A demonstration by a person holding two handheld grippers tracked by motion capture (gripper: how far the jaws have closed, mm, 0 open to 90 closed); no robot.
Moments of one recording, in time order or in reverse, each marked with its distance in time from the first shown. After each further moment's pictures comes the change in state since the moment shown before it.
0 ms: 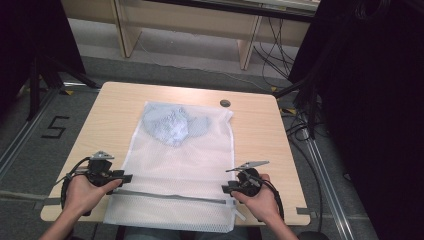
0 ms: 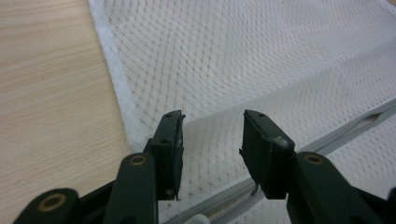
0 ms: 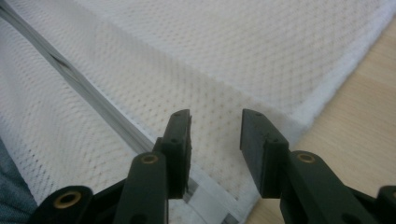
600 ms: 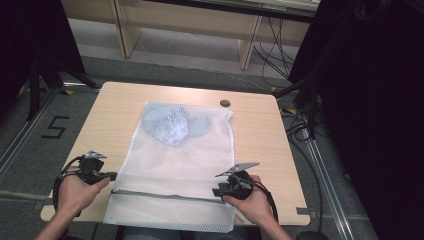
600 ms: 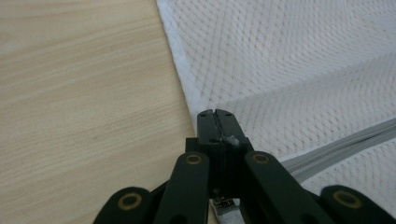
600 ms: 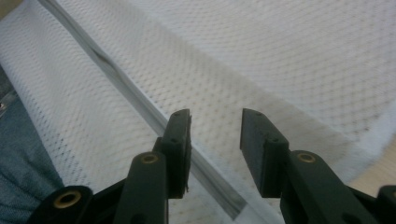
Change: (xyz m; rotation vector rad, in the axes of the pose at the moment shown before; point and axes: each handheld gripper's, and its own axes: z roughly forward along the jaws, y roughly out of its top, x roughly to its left) left arm 0.012 -0.005 -0.009 0.041 0.133 -0.059; right arm 0.028 0.005 0.009 -0.014 0.055 -0.086
